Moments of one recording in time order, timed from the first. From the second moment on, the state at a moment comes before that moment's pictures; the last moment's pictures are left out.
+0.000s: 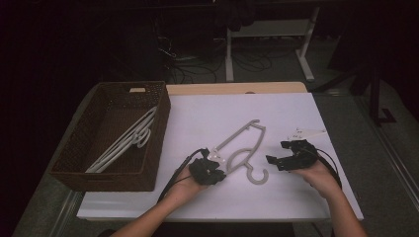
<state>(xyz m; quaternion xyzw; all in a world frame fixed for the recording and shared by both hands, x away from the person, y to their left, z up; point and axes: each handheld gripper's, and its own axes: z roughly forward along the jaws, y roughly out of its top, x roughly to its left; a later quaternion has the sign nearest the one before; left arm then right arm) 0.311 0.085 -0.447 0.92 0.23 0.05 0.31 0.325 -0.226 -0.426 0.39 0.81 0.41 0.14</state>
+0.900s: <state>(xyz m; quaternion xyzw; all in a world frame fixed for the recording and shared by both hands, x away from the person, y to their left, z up) 0.322 0.120 -0.392 0.87 0.25 0.04 0.42 0.326 -0.248 -0.417 0.42 0.78 0.44 0.16</state>
